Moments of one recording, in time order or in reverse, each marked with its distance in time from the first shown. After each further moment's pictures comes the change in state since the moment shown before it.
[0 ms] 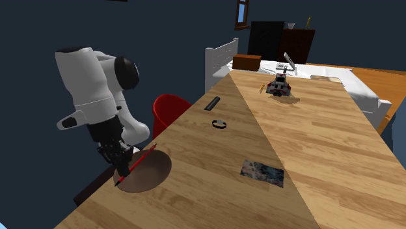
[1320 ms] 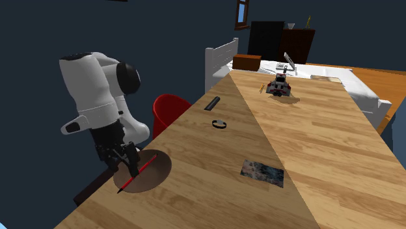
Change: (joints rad) arm -0.002 -0.028 0.002 -0.064 -0.002 0.037 0.000
